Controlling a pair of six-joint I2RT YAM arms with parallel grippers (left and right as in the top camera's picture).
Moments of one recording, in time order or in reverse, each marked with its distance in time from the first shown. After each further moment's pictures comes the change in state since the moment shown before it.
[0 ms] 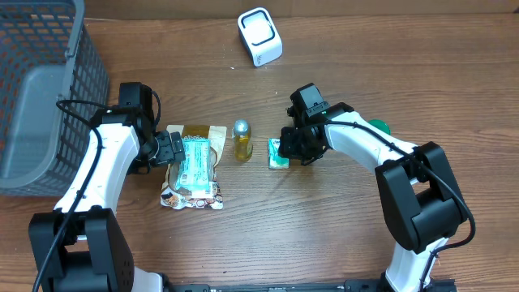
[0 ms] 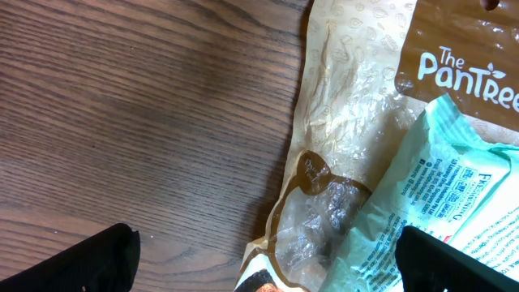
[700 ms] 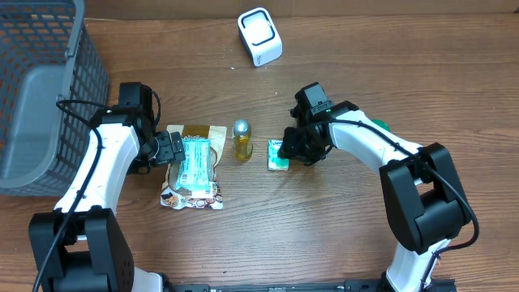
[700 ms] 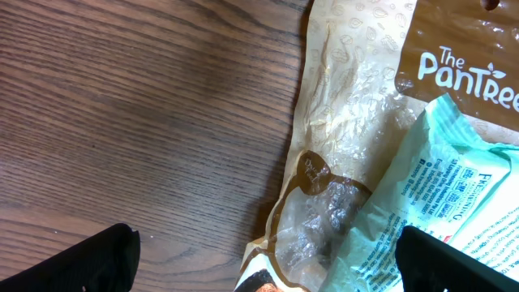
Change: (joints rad) left arm 0.000 0.000 0.000 0.000 0.000 0.000; right arm -0.022 -0.015 0.001 -0.041 -0.057 -0.004
